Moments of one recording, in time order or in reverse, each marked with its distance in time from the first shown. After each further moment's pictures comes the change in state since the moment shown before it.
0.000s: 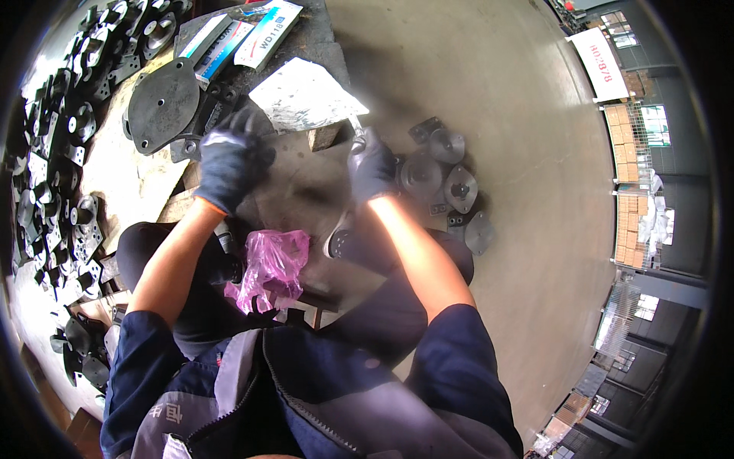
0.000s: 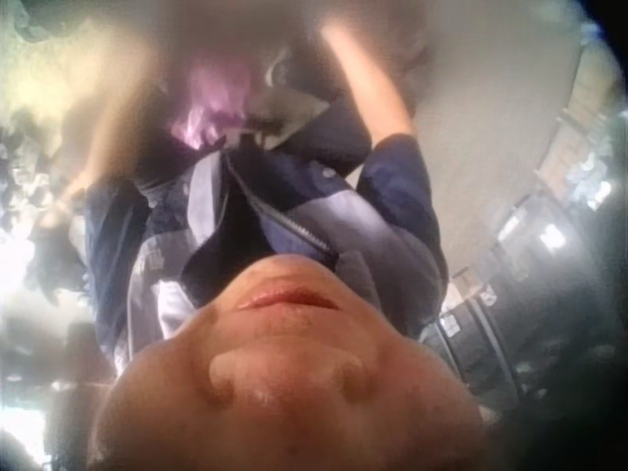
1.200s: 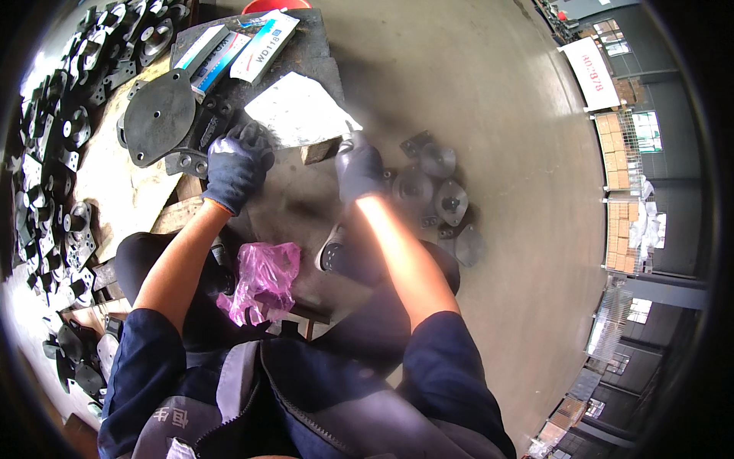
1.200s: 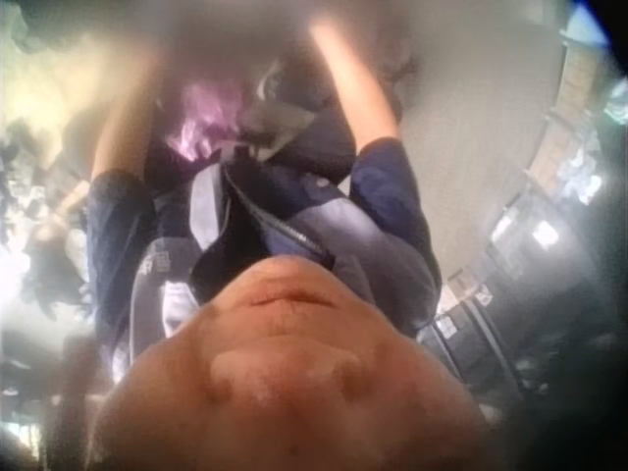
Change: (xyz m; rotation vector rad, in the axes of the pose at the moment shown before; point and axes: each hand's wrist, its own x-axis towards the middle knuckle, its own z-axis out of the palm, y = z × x) left_hand 0.009 -0.008 0.039 -0.027 0.110 0.029; right_hand 0.022 -0.024 0.006 0.112 -0.081 0.071
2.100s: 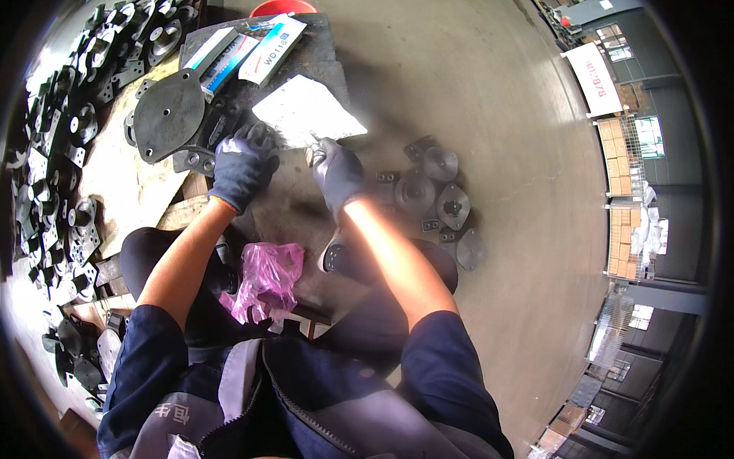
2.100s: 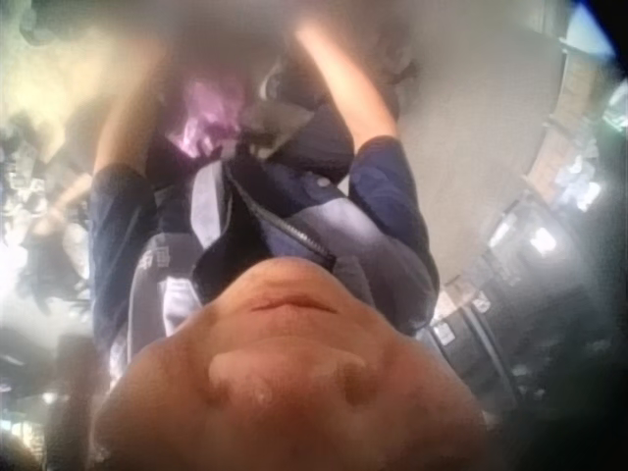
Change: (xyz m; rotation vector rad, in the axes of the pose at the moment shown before) left_hand 0.000 0.002 -0.006 0.012 -0.088 0.015; right_hand -0.009 -0.014 0.022 0.727 -0.321 0.105
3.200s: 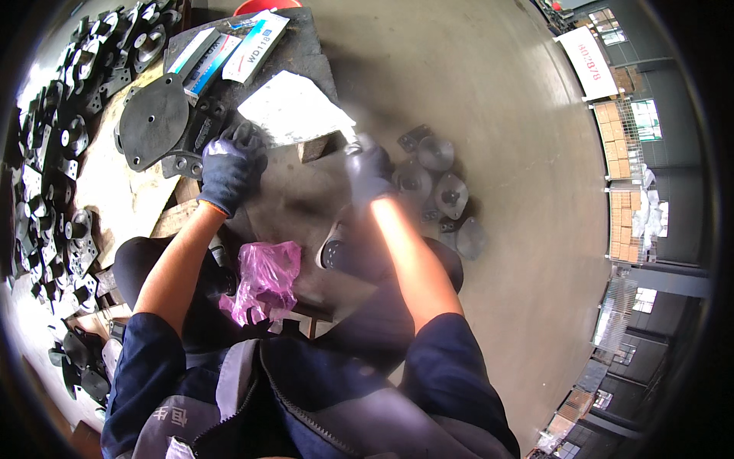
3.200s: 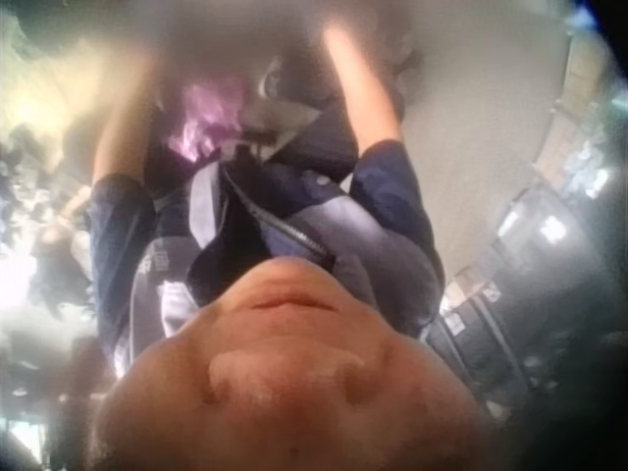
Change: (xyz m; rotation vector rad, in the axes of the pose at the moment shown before) left_hand 0.001 0.004 -0.001 0.005 0.007 -0.020; right_hand 0.000 0.011 -0.060 -0.438 0.278 -0.070
